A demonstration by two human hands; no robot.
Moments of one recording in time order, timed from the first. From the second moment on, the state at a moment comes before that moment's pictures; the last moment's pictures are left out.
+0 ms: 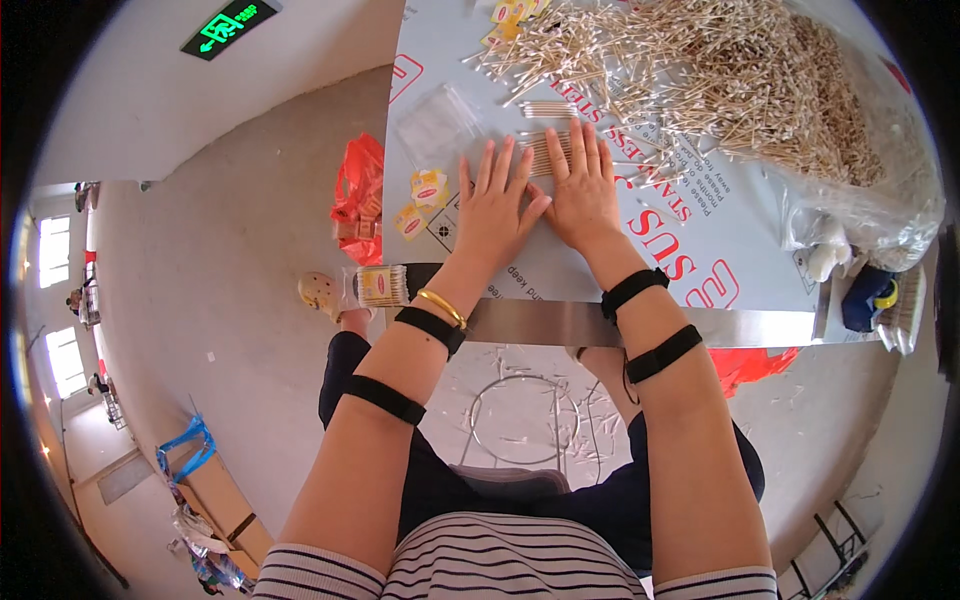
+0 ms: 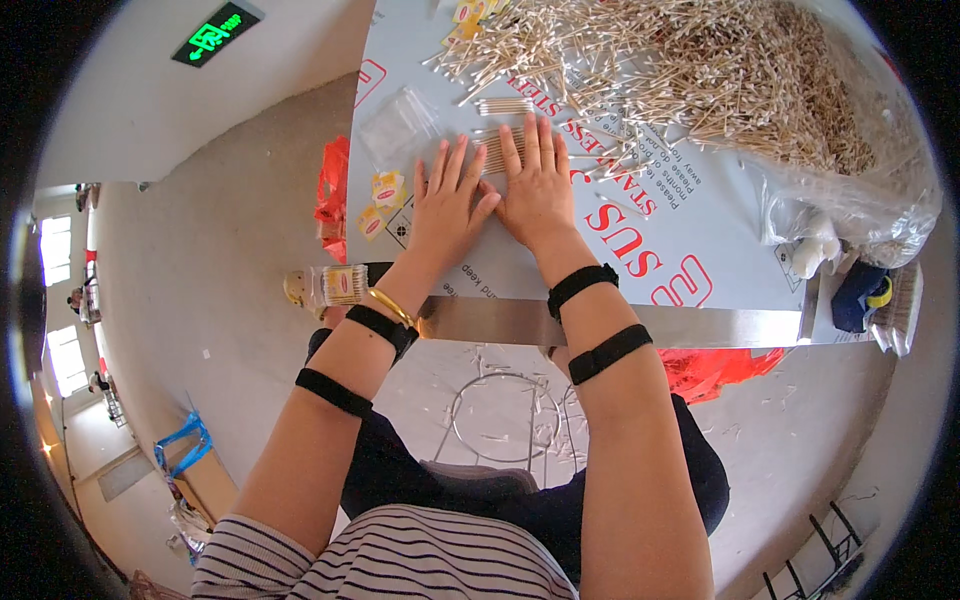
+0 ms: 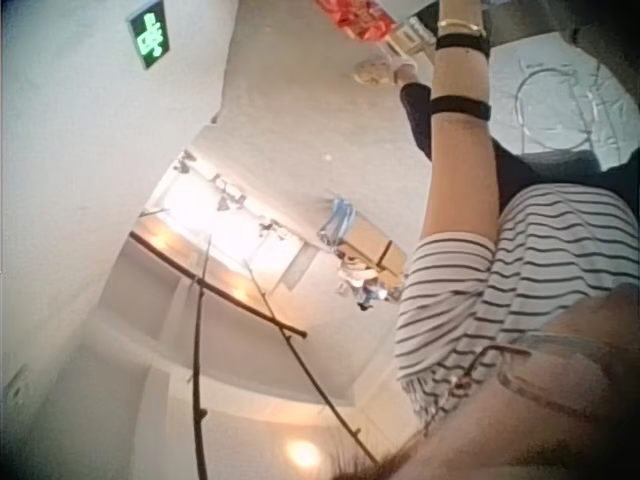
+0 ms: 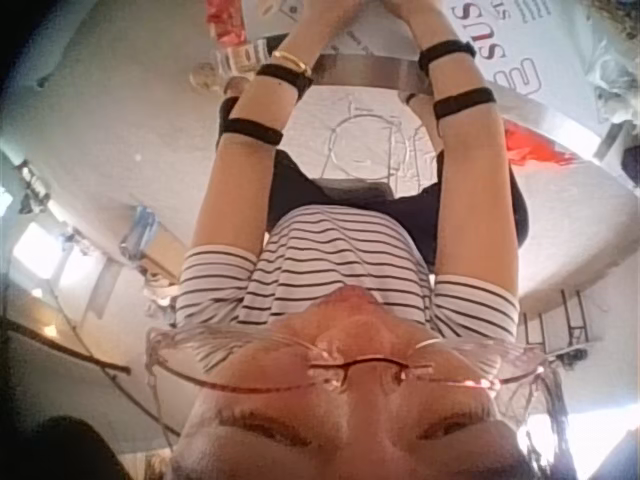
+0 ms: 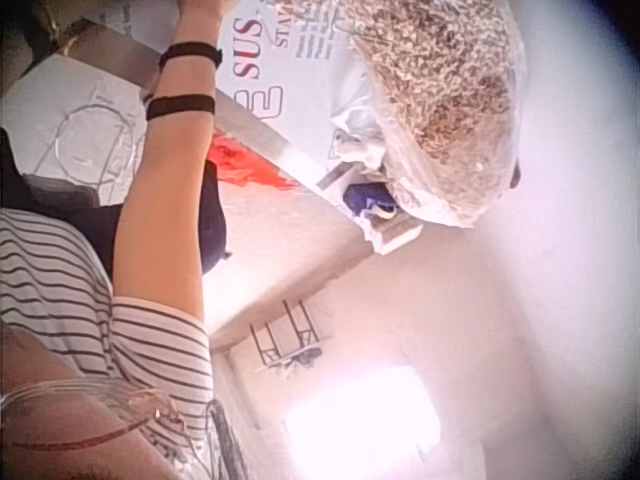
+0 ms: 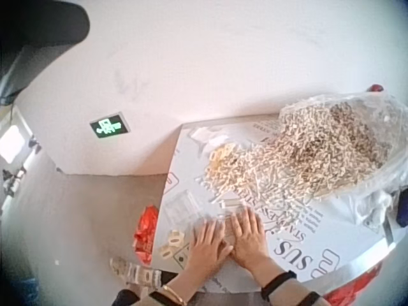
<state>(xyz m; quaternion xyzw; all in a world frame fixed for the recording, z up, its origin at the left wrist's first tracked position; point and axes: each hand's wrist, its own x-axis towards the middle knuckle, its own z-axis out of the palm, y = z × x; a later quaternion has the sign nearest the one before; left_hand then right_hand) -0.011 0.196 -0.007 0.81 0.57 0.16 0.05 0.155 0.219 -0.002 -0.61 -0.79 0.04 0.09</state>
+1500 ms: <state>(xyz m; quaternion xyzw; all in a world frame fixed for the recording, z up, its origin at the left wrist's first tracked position) -0.091 -0.016 0.073 0.67 0.56 0.29 0.39 0.150 0.226 0.014 -0.59 -0.80 -0.06 -0.07</state>
